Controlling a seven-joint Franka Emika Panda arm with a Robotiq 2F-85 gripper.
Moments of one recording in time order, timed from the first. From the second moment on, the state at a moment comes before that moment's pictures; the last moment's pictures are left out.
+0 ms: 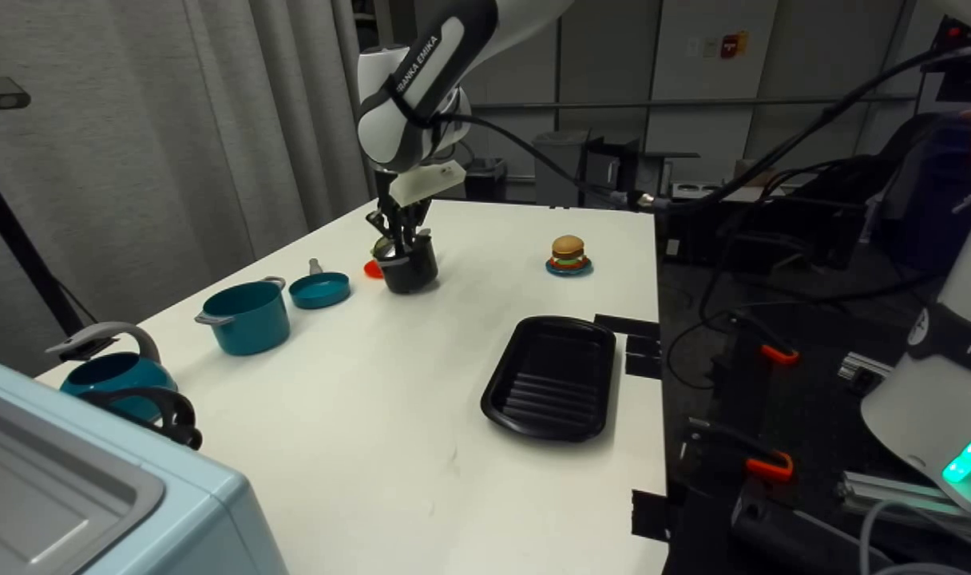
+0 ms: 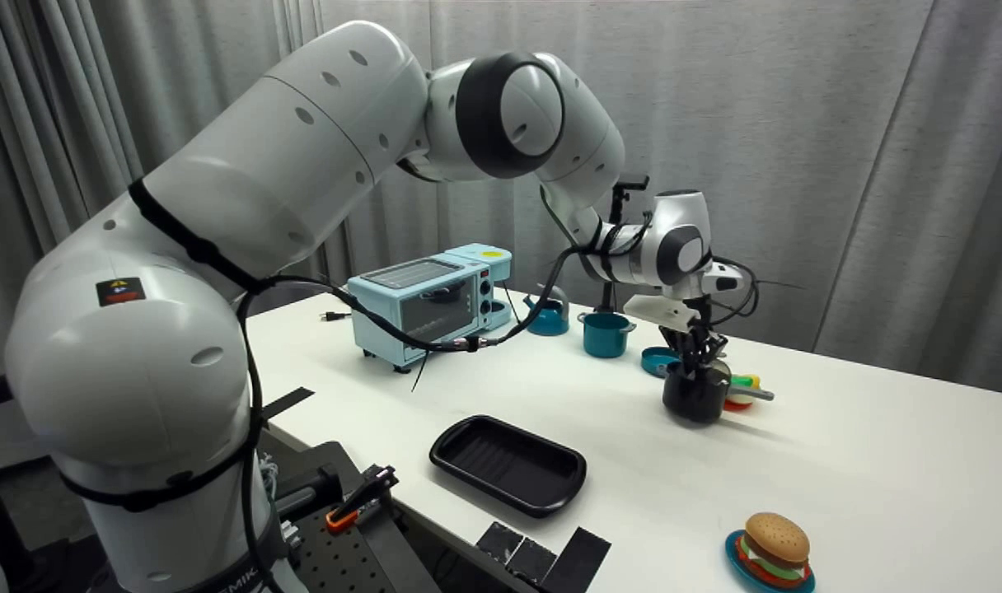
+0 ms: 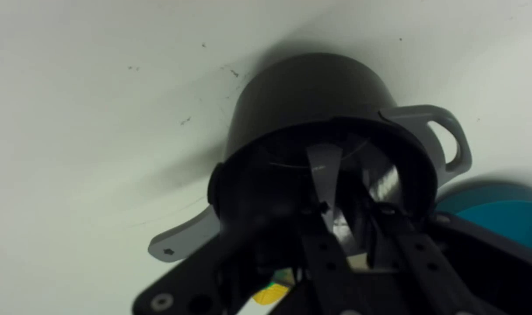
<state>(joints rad) 0.08 0.89 -0.12 -1.38 -0.09 2.50 0.22</state>
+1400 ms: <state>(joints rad) 0.16 0.71 -0.11 -1.49 -0.09 2.49 0.24</state>
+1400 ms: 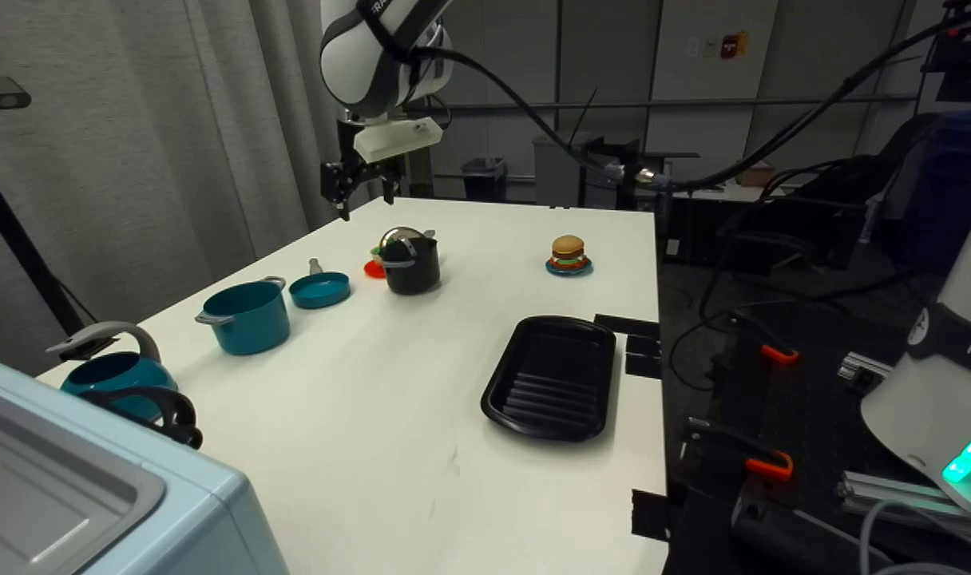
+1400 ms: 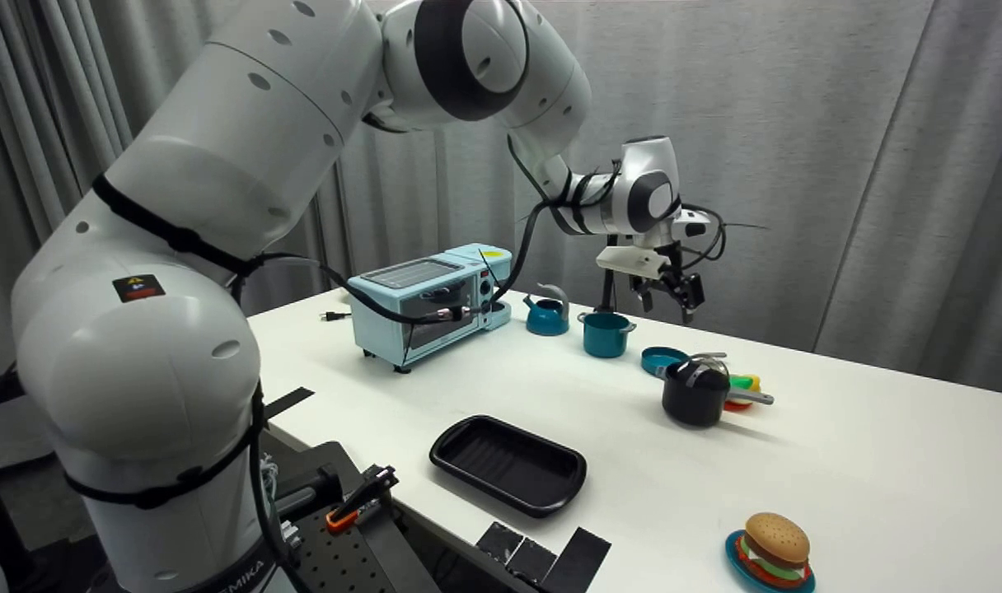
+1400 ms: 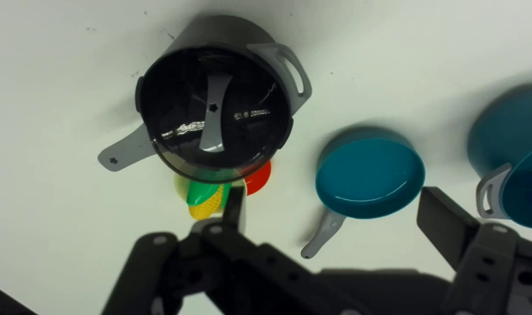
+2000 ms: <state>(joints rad) 0.20 0.51 -0.11 -1.69 -0.13 2.49 0.28</state>
